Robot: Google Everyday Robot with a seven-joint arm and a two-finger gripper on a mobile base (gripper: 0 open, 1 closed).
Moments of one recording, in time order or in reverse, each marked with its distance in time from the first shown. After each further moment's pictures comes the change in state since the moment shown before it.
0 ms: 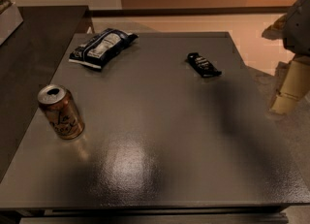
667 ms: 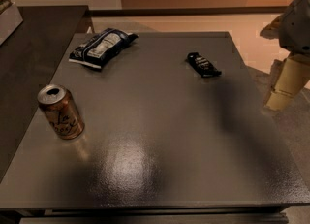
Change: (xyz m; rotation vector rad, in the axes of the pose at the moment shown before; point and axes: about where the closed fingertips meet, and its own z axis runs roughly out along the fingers) arm -0.001 -0.010 0.008 0.004 -0.014 0.017
